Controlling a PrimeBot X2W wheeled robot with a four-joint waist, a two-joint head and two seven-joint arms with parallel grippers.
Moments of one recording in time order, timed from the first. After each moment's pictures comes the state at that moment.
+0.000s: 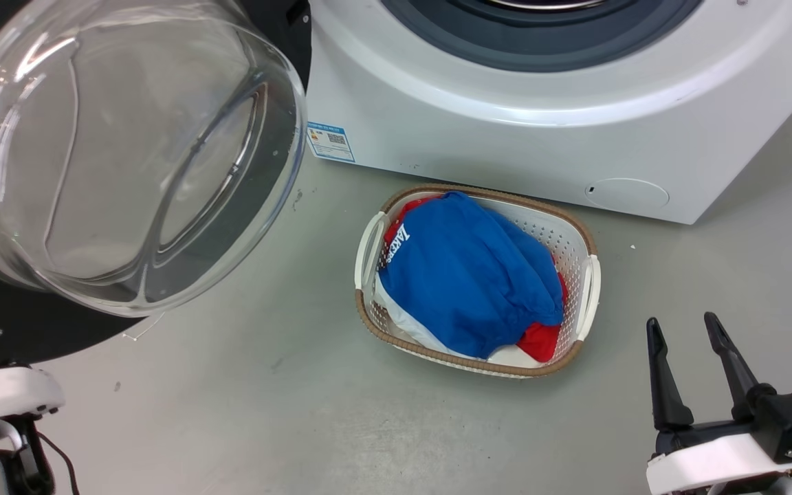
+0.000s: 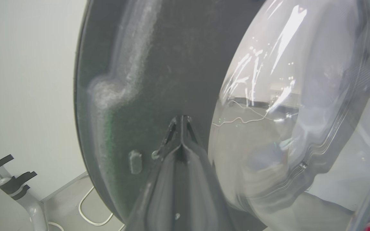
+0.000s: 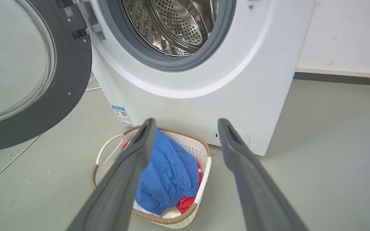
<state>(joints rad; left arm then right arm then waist) -0.19 0.20 0.38 0.16 -0.15 0.08 -0.27 0.03 -0.05 -0.03 0.05 0.06 0.13 -0.26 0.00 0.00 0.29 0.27</state>
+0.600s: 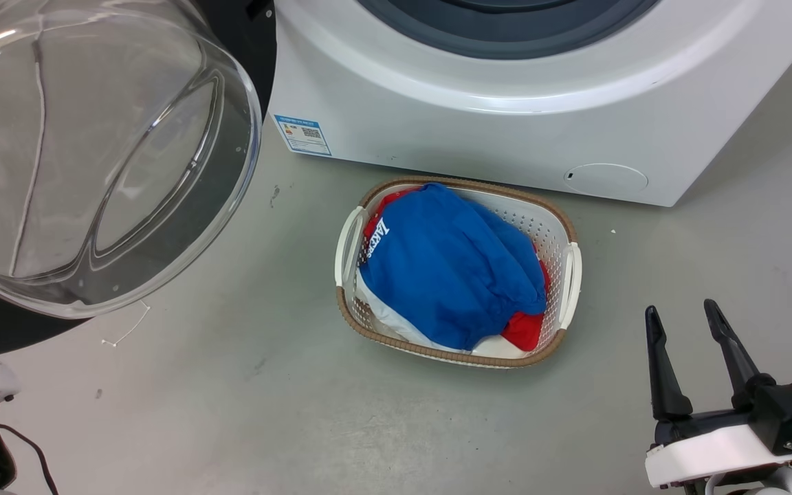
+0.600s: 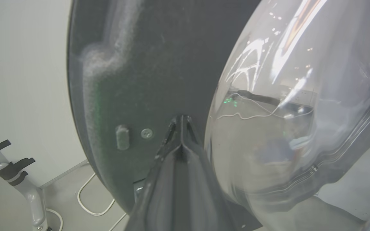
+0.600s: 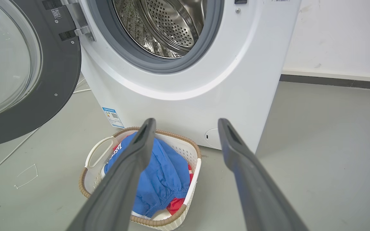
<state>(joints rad) -0.31 0.21 0.54 0.34 -0.13 0.00 -0.27 0.01 -0.05 -0.03 0.04 0.04 0.13 -0.26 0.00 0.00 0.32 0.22</state>
